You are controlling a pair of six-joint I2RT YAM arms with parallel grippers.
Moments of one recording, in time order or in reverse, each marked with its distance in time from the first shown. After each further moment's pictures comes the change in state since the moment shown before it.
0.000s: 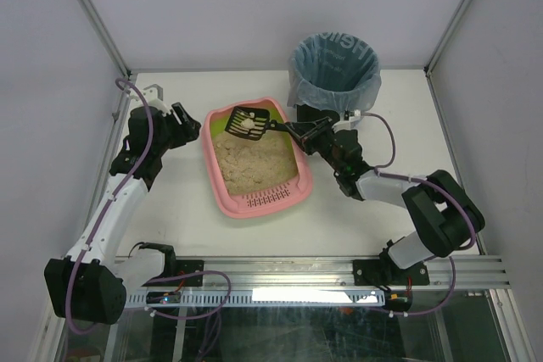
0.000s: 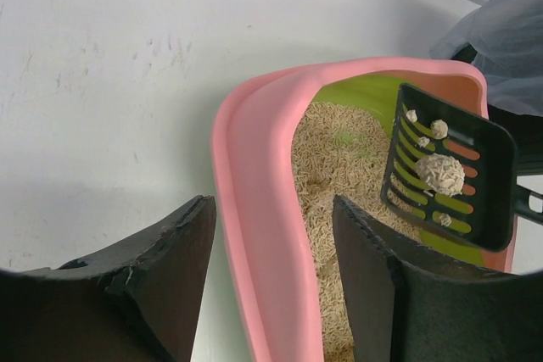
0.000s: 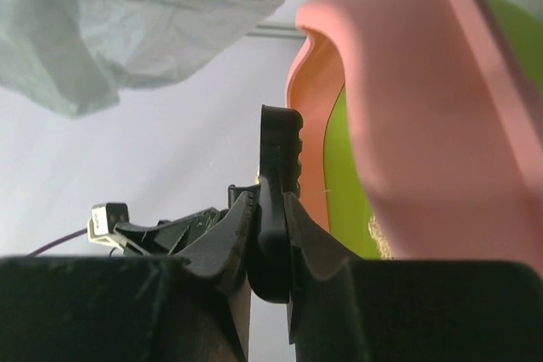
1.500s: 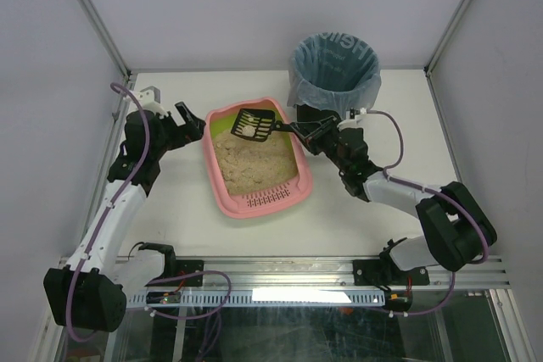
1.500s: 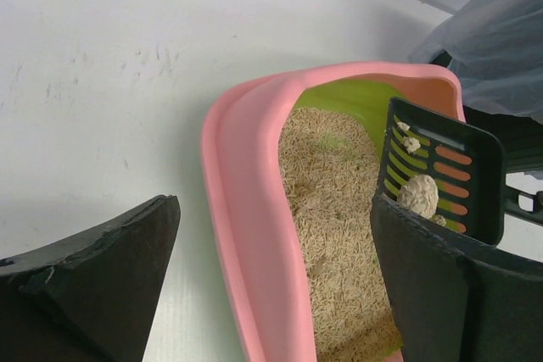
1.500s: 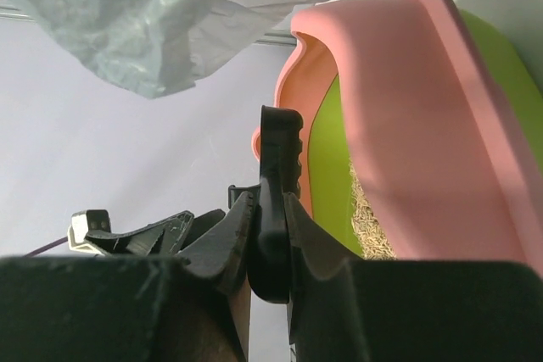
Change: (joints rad) left arm 0.013 -0.040 -0.031 0.036 0.034 -0.013; right arm -0.016 -0.105 0.002 -0.143 0.006 -0.067
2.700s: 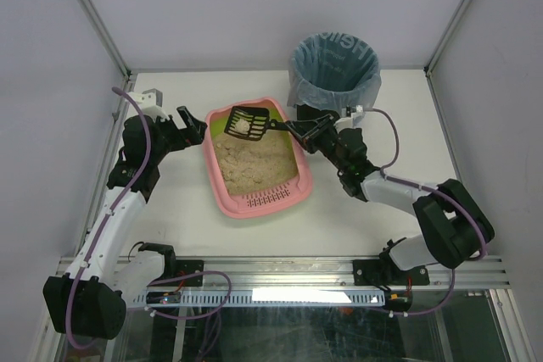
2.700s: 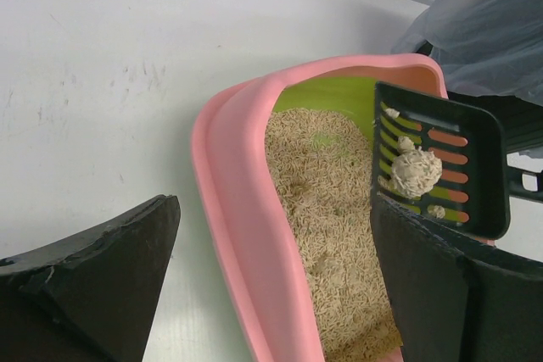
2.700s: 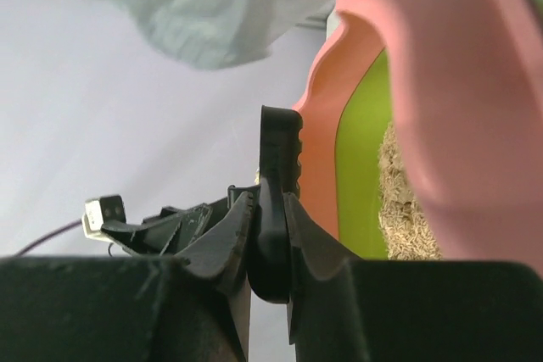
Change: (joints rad) left arm 0.000 -0.060 -0.049 0.053 0.050 0.066; right arm 0.021 0.030 0.023 0.066 -0.039 -0.005
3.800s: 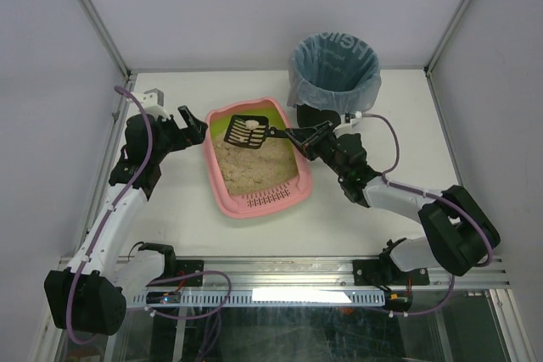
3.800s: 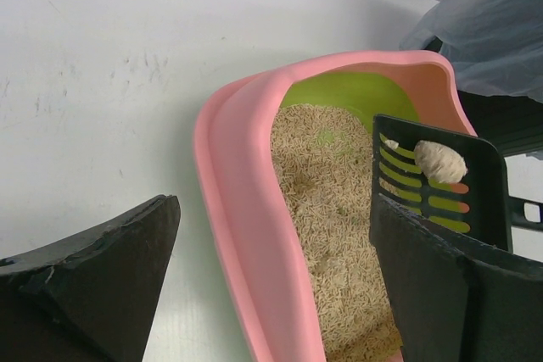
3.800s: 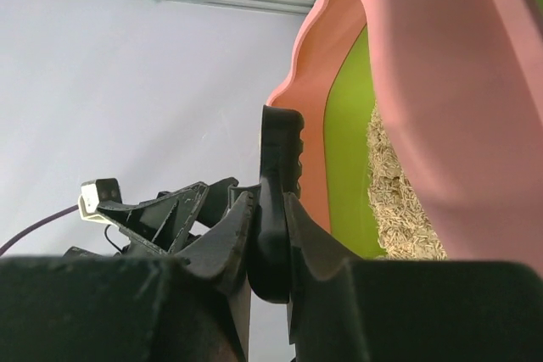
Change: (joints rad) left arm 0.000 0.026 -0.001 0.005 -0.002 -0.008; right arm 0.026 -0.047 -0.061 -0.017 0.024 0.021
